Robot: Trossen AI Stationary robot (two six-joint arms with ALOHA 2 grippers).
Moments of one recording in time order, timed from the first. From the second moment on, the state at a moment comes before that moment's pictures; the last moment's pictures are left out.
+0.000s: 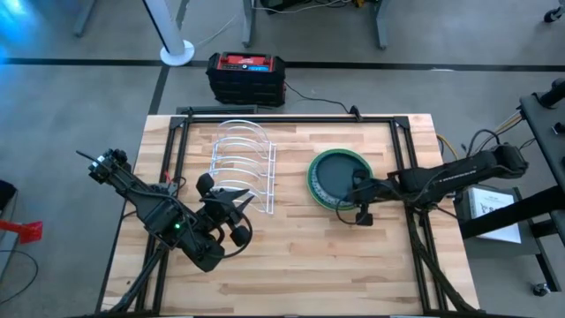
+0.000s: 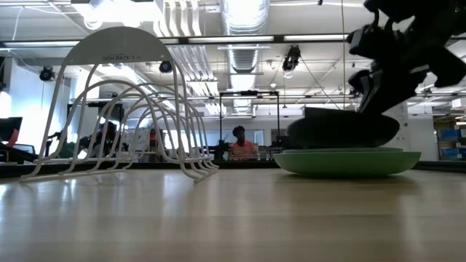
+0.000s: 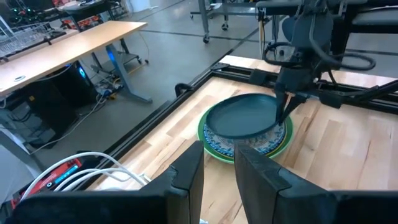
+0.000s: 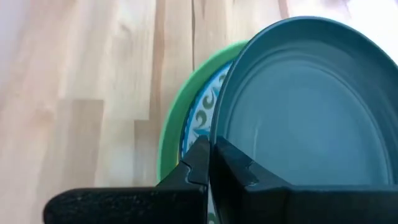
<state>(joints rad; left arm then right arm) -0.65 1.51 1.59 -1.07 -1.17 -0.82 0.16 1.03 0.54 -0.42 0.19 0.03</state>
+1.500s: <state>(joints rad) -0.65 1.39 1.61 -1.08 -1.30 -0.65 -0.63 1.41 0.77 0.96 -1.14 0.66</state>
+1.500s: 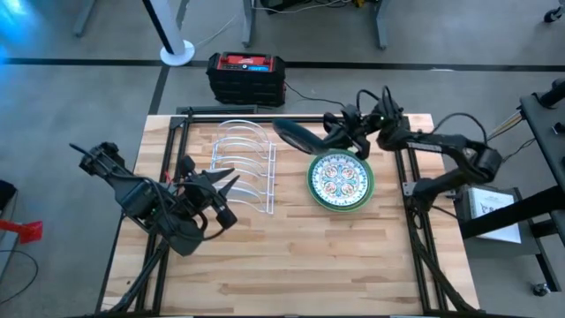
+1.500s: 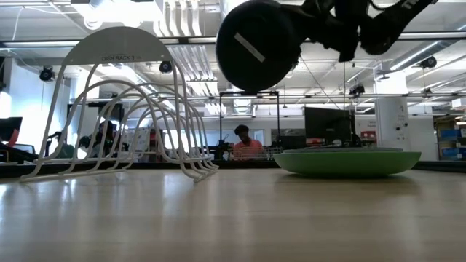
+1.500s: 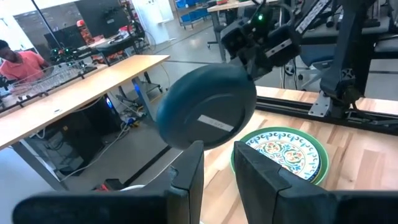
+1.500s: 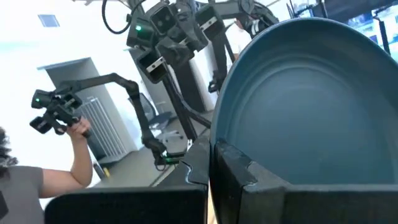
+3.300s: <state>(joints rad) -0.65 1.27 1.61 -1.08 -1.35 -0.59 -0.63 2.06 1.43 1.14 -1.30 0.84</state>
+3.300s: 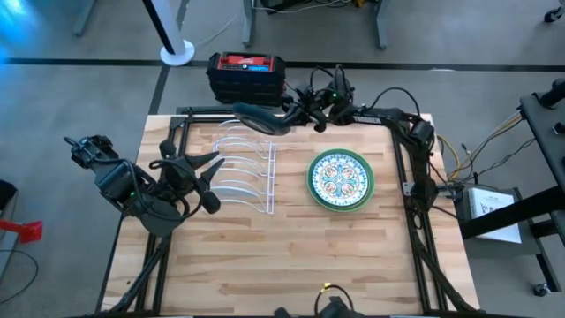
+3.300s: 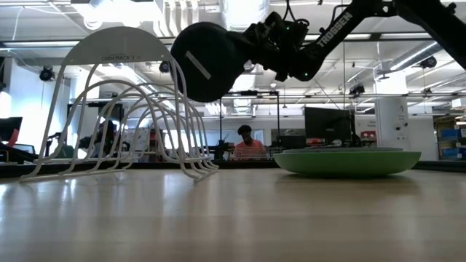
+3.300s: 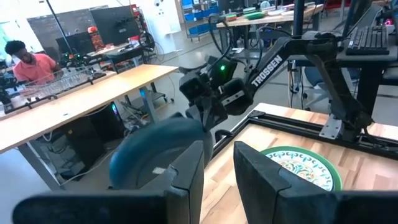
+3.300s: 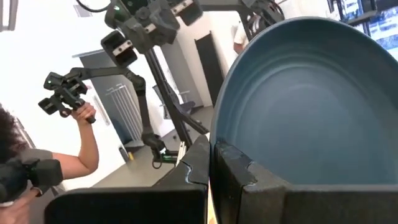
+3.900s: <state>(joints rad) -0.65 1.27 1.61 -1.08 -1.35 -0.57 -0.62 2.12 1.44 1.10 -1.31 0.86</state>
